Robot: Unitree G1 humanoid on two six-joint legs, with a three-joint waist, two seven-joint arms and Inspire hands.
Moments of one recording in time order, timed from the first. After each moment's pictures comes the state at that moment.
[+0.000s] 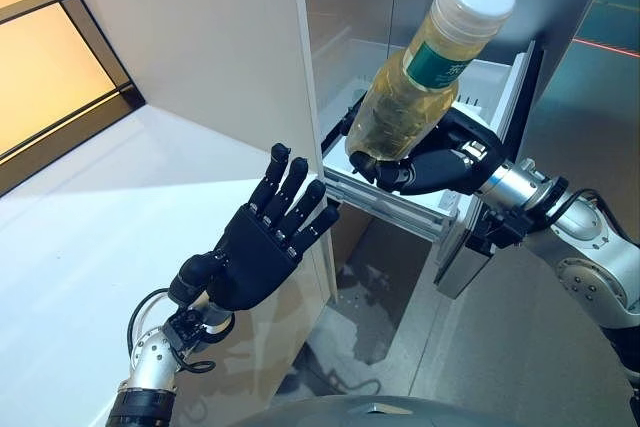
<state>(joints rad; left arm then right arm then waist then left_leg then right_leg) 0.13 0.28 0.04 0.00 -1.38 0.70 -1.28 -0.21 -0.89 0.11 -0.45 0.87 0.17 0.27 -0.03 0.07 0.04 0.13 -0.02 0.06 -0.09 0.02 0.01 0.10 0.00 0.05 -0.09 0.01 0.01</state>
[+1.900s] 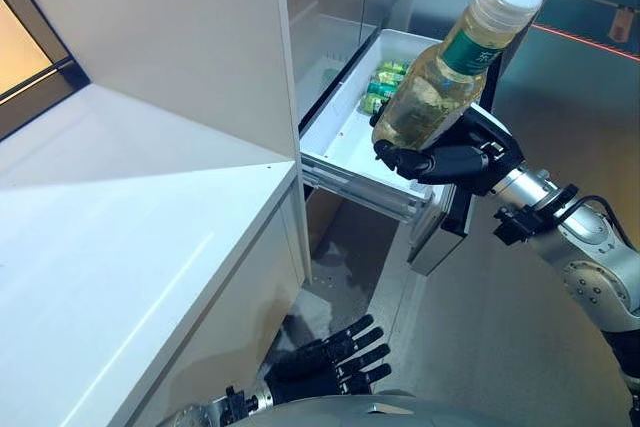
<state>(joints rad) 0.29 0.33 -0.30 0.44 -1.05 0.63 -0.75 -0.17 -0.88 0.05 -0.37 0.93 0.17 0.23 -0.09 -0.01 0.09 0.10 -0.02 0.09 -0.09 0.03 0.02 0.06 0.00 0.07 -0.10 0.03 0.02</state>
